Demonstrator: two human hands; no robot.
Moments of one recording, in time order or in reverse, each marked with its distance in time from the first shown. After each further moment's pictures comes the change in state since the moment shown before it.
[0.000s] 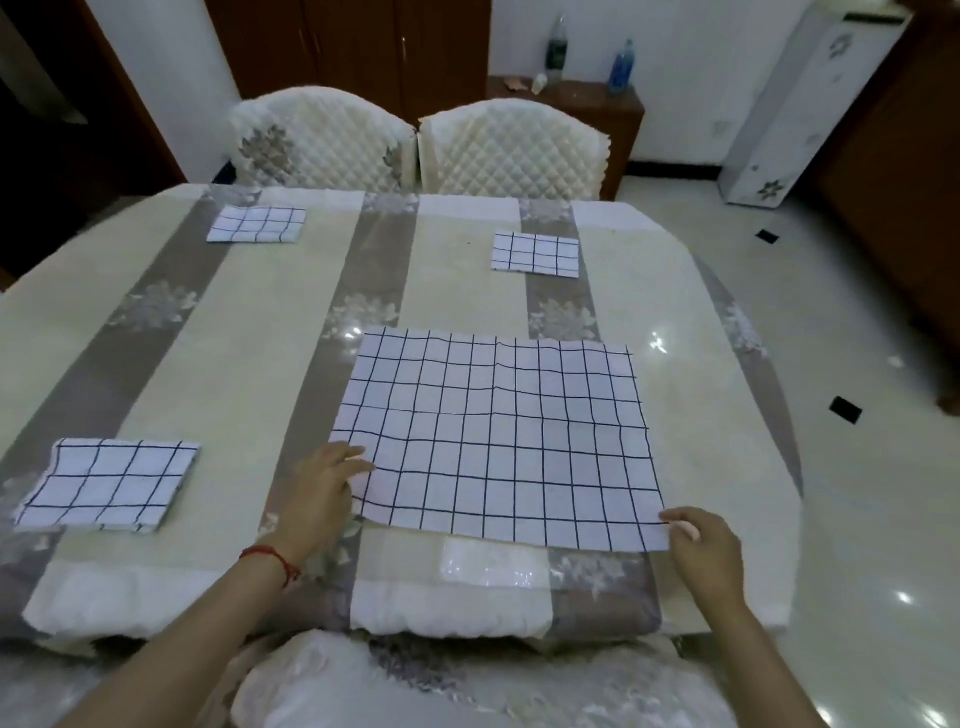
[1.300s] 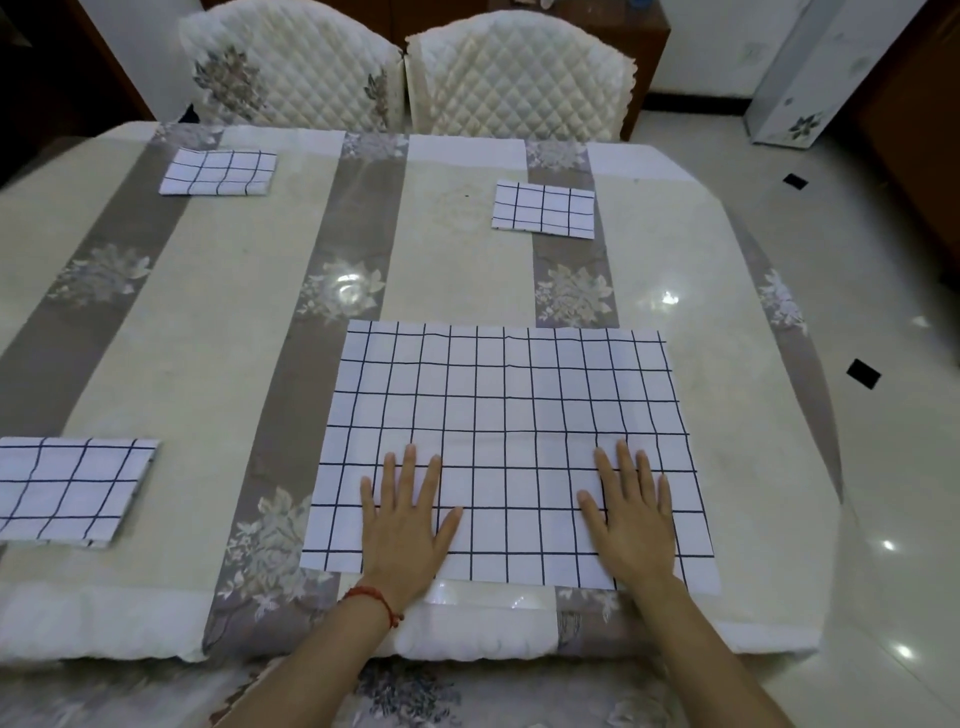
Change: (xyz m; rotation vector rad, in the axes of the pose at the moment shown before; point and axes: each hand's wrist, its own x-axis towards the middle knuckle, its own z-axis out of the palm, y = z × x) left_hand -0.006 0.072 0.102 0.242 -0.201 -0.240; right_hand 0.030 -0.006 0.090 -0.637 -0.267 -0.340
